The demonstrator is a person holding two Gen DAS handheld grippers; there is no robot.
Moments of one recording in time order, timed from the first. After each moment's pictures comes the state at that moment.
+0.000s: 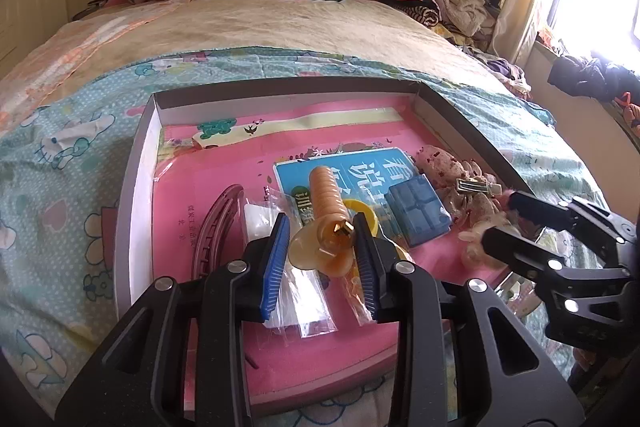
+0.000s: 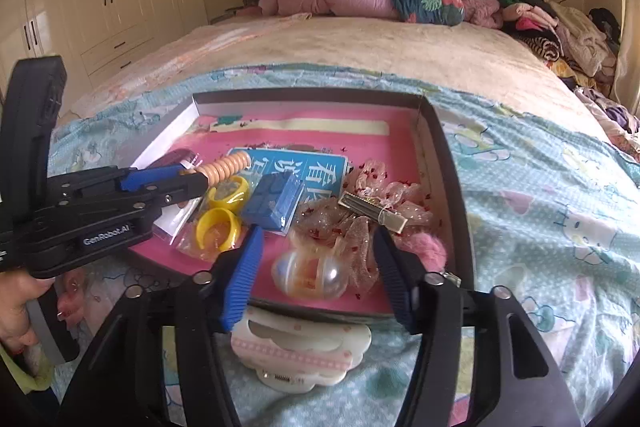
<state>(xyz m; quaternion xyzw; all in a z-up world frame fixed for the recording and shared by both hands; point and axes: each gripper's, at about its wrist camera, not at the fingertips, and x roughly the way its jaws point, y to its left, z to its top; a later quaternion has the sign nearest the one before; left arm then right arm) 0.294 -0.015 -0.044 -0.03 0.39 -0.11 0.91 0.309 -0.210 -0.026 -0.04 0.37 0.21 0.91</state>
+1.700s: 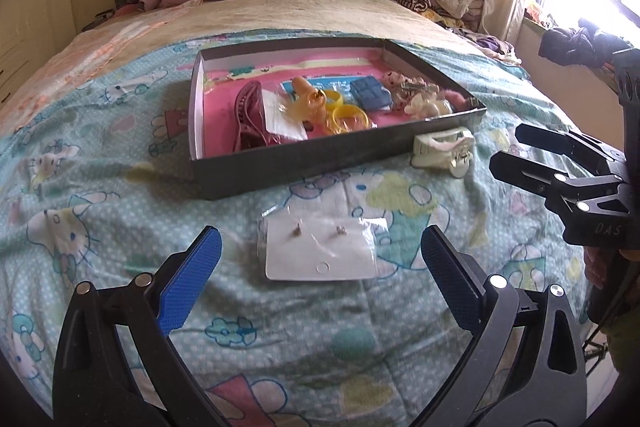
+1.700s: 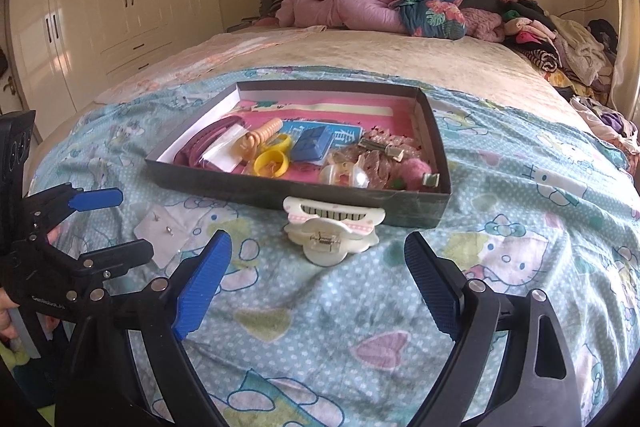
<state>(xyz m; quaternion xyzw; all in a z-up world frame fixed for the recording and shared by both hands) 0.160 -0.011 -0.043 0.01 0.39 -0.11 0.91 0.210 -0.226 -0.018 -0.05 0.35 0.23 0.91</state>
